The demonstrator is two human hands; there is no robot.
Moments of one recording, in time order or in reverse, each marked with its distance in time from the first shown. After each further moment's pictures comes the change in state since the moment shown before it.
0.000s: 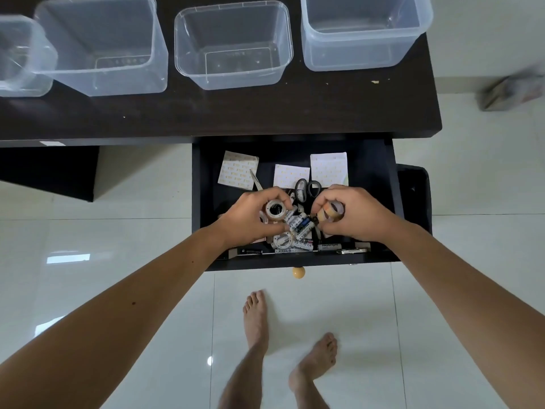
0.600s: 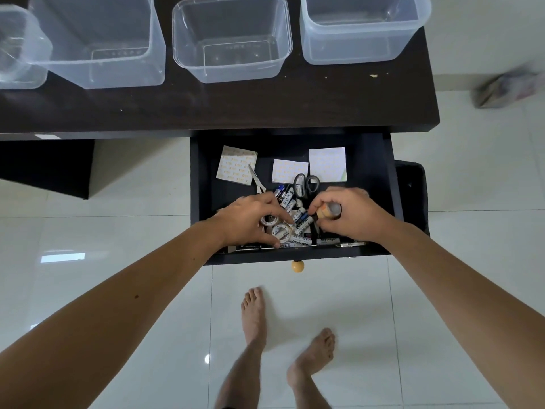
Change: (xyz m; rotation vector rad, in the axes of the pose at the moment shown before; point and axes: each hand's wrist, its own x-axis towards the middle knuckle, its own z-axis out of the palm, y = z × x) left_hand -0.001 -0.011 -0.004 0.421 -0.241 0.051; right_hand -0.008 0.000 0.010 -0.036 0.016 -0.045
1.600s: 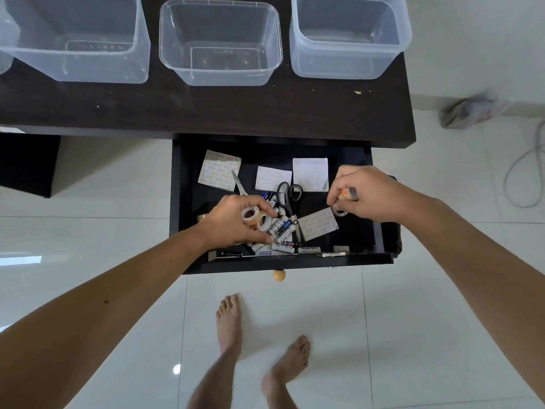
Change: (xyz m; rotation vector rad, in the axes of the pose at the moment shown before) left_hand 0.003 0.009 0.003 -0.501 0.223 -0.129; right_hand 0.003 0.001 -0.083 -0.289 -0.084 0.023
